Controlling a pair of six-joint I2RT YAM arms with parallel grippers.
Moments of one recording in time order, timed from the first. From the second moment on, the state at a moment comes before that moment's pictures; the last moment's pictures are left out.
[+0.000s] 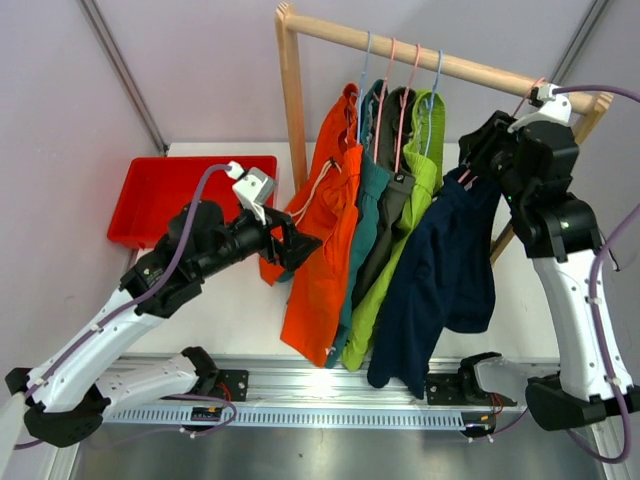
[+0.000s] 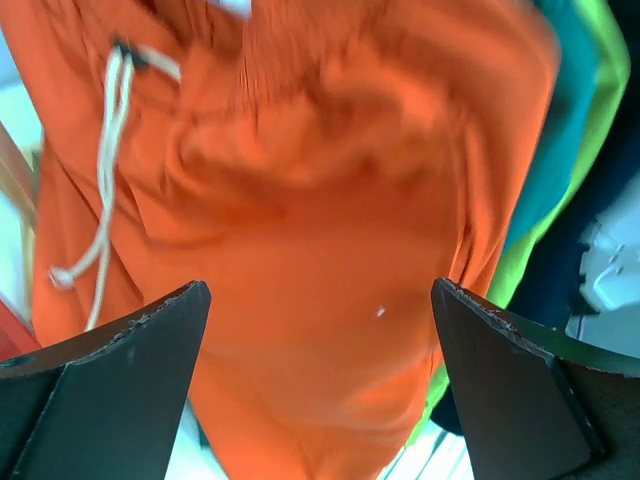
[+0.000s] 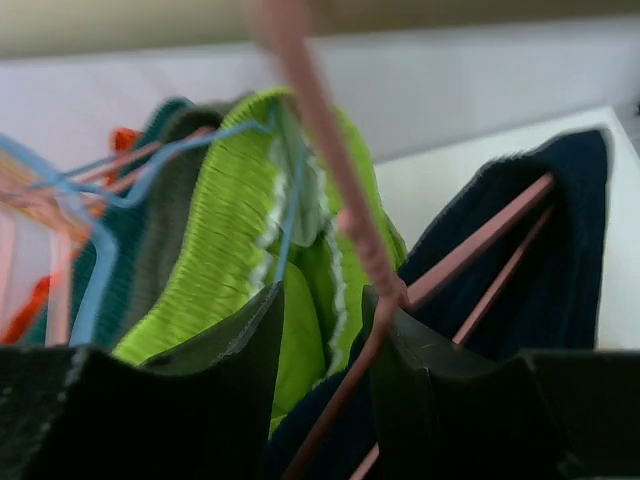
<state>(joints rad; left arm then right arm) -0.81 0.92 1.24 -0.49 0.06 -0.25 0.26 1.16 1.70 -0.68 0.19 0.41</state>
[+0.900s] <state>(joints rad) -0.81 0.81 0.99 -0.43 0.02 -0.25 0.18 1.18 1.82 -0.76 0.08 0.49</state>
